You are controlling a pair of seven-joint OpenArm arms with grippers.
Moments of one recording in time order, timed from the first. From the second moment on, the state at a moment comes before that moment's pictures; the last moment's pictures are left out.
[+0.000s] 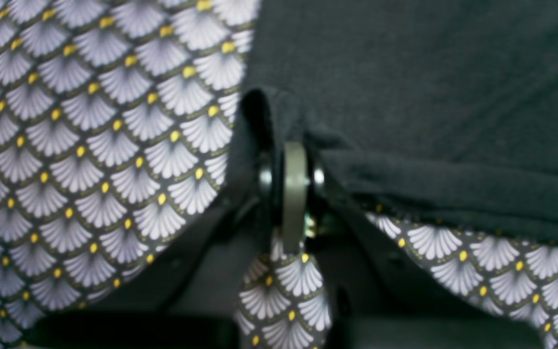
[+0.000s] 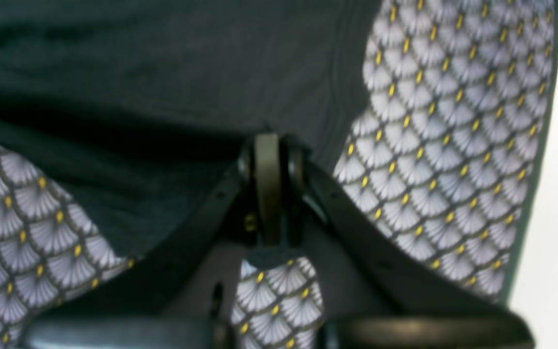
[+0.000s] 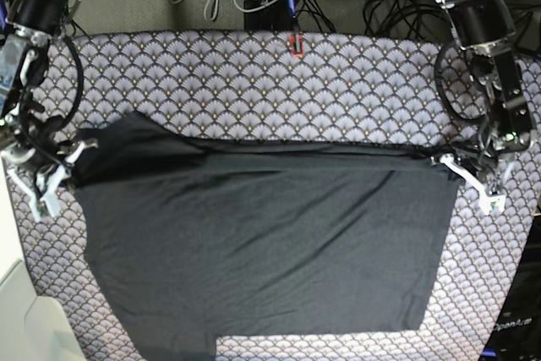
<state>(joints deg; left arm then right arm) -8.2 -15.9 -21.5 81.4 -12.4 -15.4 54.8 5.0 18.4 25.6 92.2 16.4 39.9 -56.5</state>
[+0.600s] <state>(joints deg) -16.8 -18.5 -20.0 77.2 -12.6 -15.2 54.3 14.6 20.1 21.7 81.2 16.5 39.9 -55.8</state>
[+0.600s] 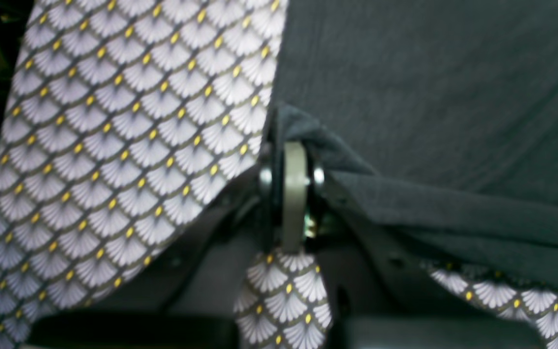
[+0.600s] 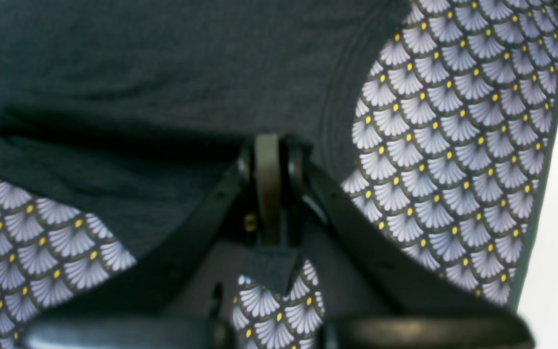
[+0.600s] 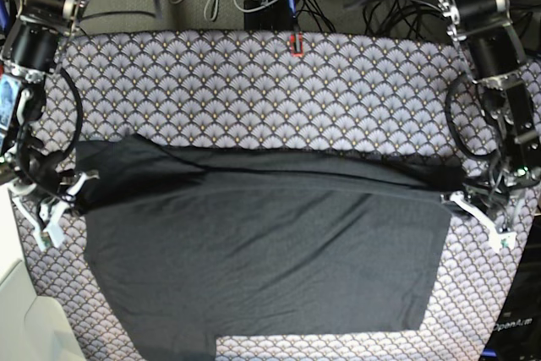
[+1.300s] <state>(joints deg) -18.6 -18.4 -20.0 72.9 -12.0 -15.0 52.3 17.9 17.9 19.3 77.8 7.6 39.9 -51.0</state>
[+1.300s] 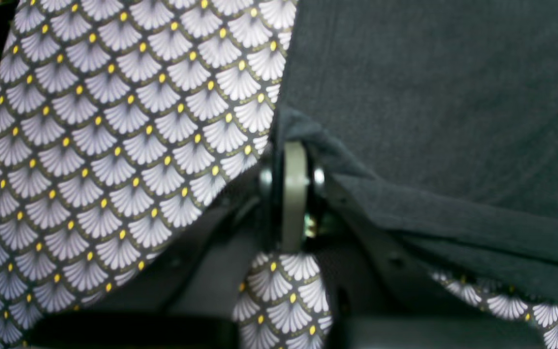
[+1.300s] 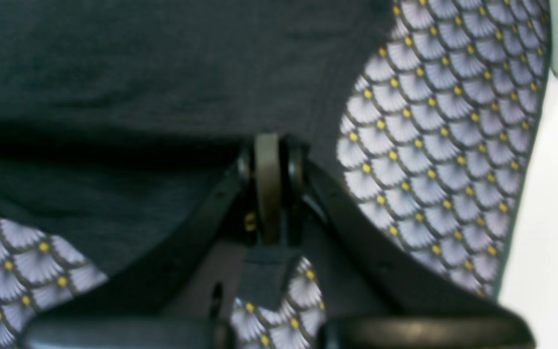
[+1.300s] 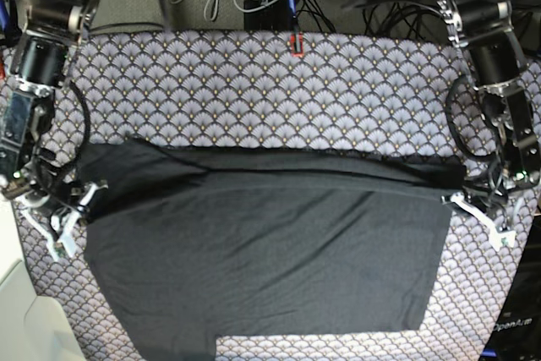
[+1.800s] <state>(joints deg) -18.4 -18.5 -20.0 73.0 -12.2 -15.2 52.2 17.8 18.4 15.4 77.8 7.5 39.9 -50.9</state>
